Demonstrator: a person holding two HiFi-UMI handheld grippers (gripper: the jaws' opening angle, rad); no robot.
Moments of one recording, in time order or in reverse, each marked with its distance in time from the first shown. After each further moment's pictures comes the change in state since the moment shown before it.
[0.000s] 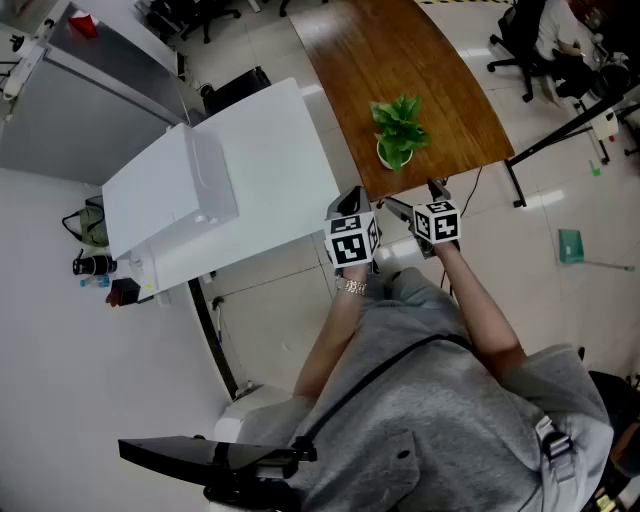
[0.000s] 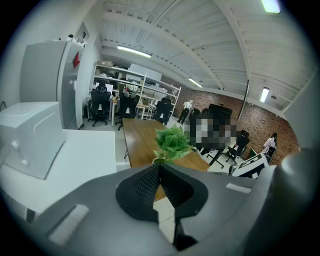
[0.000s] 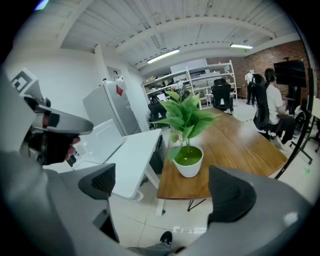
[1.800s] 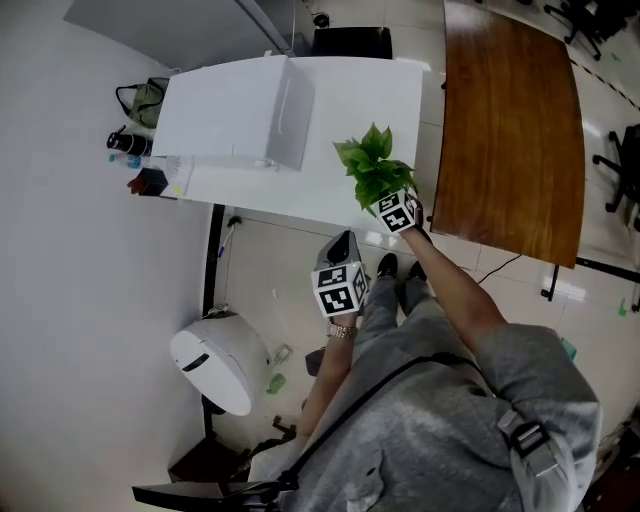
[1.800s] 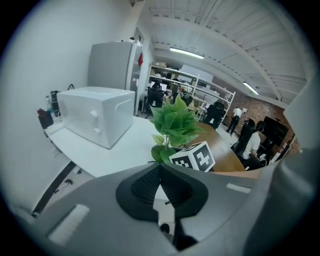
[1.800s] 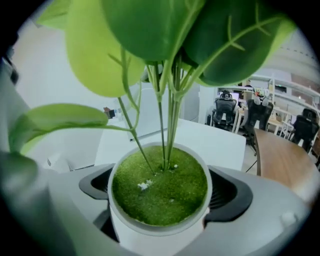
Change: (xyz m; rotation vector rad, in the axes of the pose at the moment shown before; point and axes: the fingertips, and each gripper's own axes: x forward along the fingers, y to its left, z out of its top) left arm -0.084 0.150 -0.068 -0.369 -0.026 0.499; right arm 0.245 0.218 -0.026 -0.674 0.128 0.482
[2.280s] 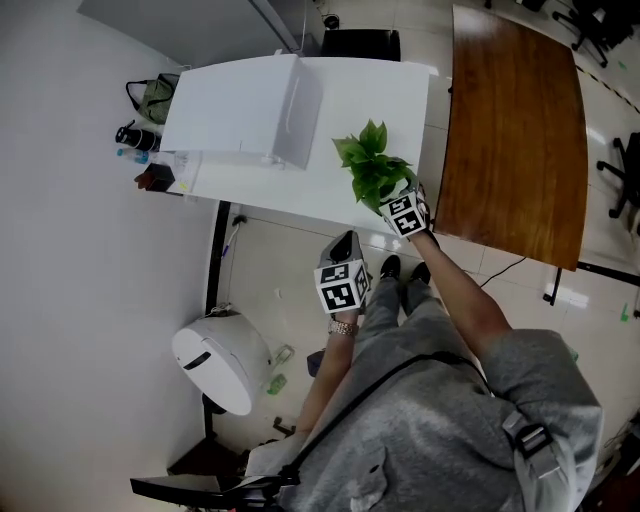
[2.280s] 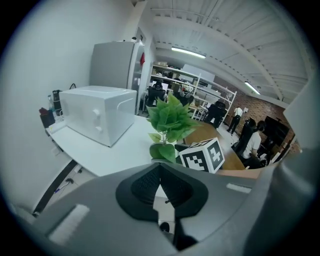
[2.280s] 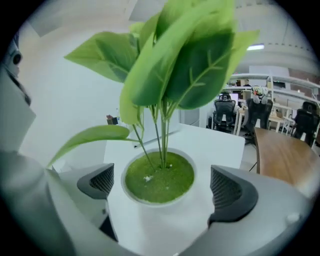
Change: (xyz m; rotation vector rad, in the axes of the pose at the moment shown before) left arm -0.004 0.007 -0.006 -0.007 0.008 0.009; right arm -0.021 0.006 0.012 0.044 -0.064 0.037
